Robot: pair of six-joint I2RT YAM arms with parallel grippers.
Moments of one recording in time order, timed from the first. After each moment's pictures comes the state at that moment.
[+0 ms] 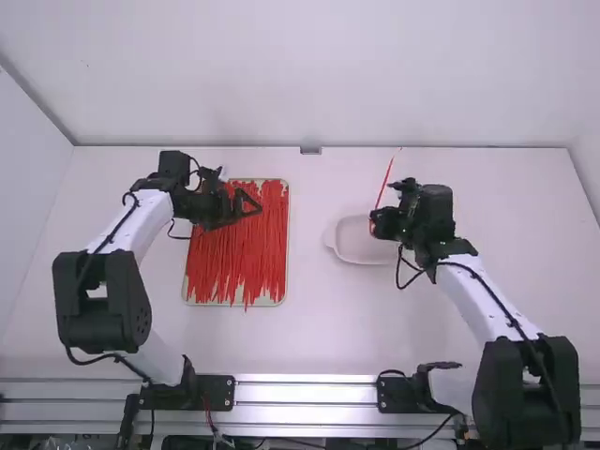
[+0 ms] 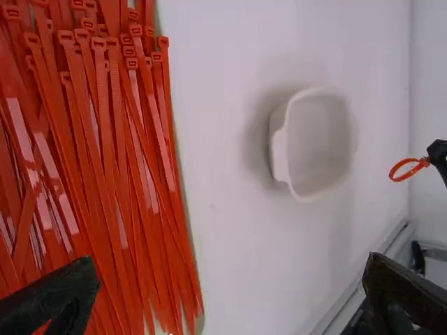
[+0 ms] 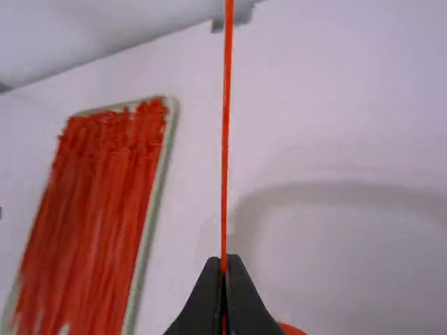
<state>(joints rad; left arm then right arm) 0.08 1.70 1.21 -0.72 0.79 -0.08 0.13 1.35 0.76 -0.14 -0.37 0.30</state>
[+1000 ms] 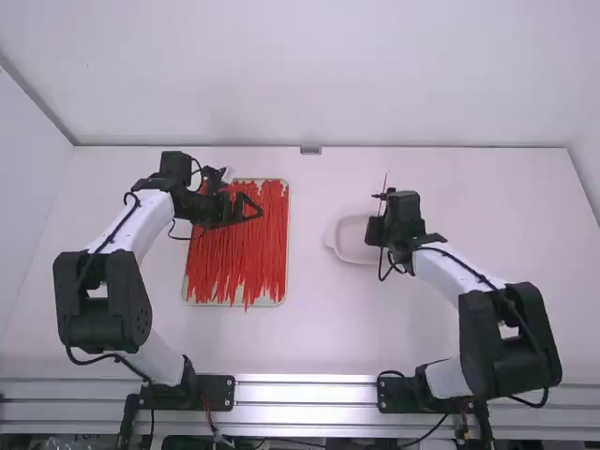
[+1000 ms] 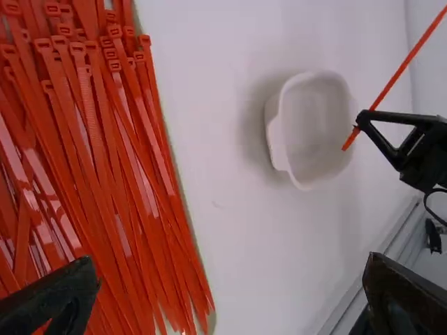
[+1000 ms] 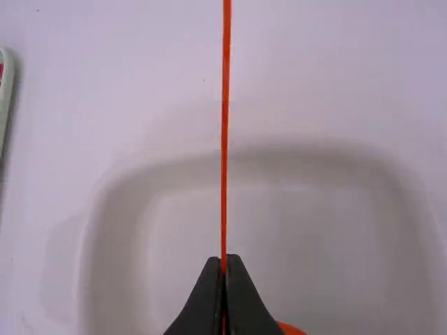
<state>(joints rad) 0.07 1.70 1.21 -0.74 0.83 0.03 0.22 1.55 0.76 -0.08 -0.05 0.29</state>
